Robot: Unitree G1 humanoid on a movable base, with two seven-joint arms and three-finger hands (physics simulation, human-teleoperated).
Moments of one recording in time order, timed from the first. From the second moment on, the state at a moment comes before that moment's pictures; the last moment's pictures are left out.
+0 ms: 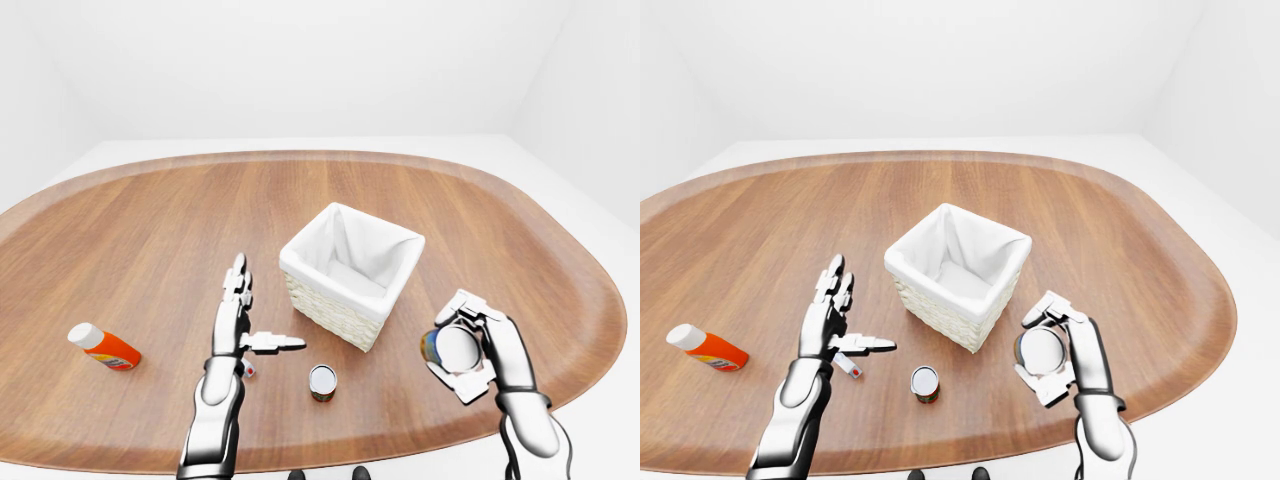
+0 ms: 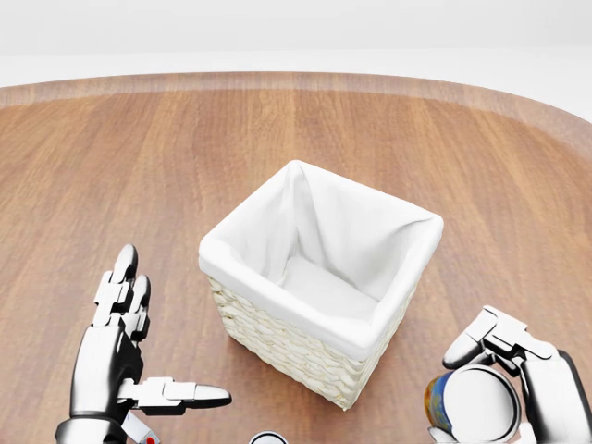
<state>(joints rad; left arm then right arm) 0.05 0.02 0.03 0.01 0.00 -0.09 -0.06 0.32 0.02 -0.23 -0.41 -0.33 -0.04 0.20</state>
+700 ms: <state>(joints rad) 0.06 0.01 0.03 -0.01 0.00 -0.09 -0.06 0.18 0.01 -0.29 -0.93 -0.35 0.09 0.34</state>
